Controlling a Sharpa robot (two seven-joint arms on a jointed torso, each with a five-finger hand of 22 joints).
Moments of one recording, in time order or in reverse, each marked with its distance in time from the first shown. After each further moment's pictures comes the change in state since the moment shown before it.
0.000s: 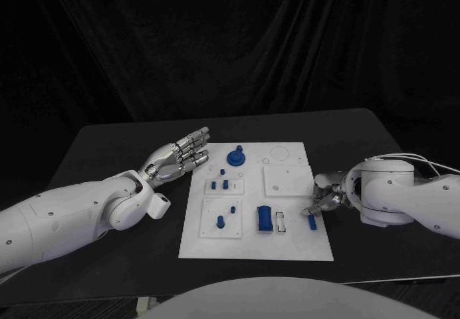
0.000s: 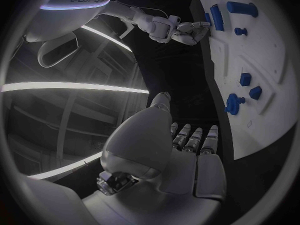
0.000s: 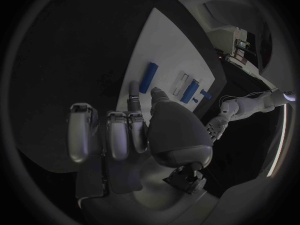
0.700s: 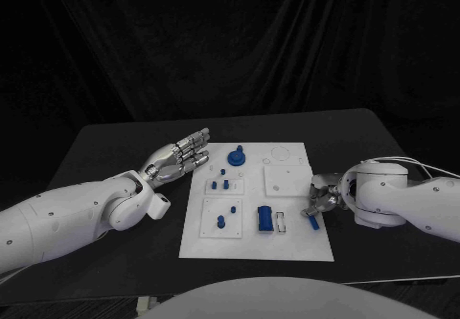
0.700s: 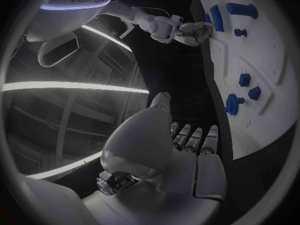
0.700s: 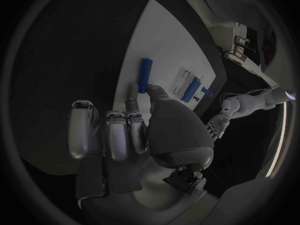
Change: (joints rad) left arm -0.002 -0.001 0.000 0.000 0.000 0.004 0.000; left_hand 0.000 0.000 0.000 0.000 0.000 0.013 0.013 0.004 0.001 0.000 0.014 0.004 0.000 0.000 0.000 0.000 -0.001 0.000 0.000 0.000 0.000 0.001; right arm -0.027 0.029 0.008 -0.027 0.007 -0.038 0.002; right_hand 0.085 -0.027 0.081 -0.111 0.196 -0.085 0.036 0.082 0.393 0.000 0.000 0.000 0.000 0.000 0.000 0.000 0.000 0.016 0.000 0.000 -0.052 0.000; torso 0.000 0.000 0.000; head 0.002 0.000
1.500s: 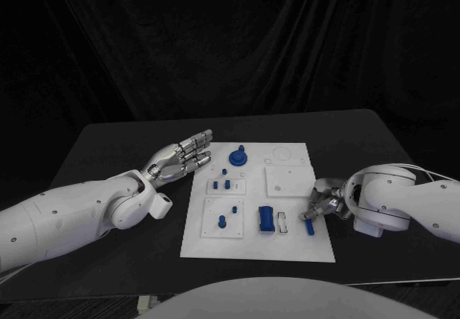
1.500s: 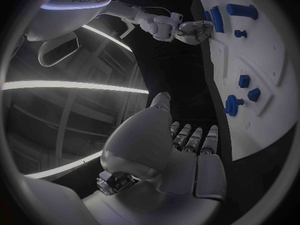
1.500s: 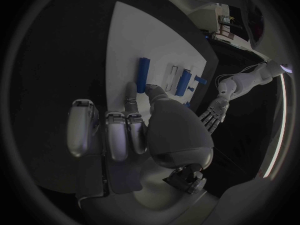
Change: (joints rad) left arm -0.002 0.003 0.000 -0.003 0.000 0.009 0.000; left_hand 0.000 0.000 0.000 0.000 0.000 0.021 0.028 0.004 0.004 0.003 0.003 0.004 0.000 0.004 0.004 0.000 0.001 0.000 0.000 0.000 0.000 0.001; right arm -0.011 -0.015 -0.003 0.010 0.229 -0.078 0.001; right_hand 0.007 0.014 0.046 -0.030 0.044 -0.024 0.013 0.099 -0.171 -0.001 -0.005 0.000 0.000 0.000 -0.004 -0.008 0.000 0.000 0.004 -0.004 -0.037 0.001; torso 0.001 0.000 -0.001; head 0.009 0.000
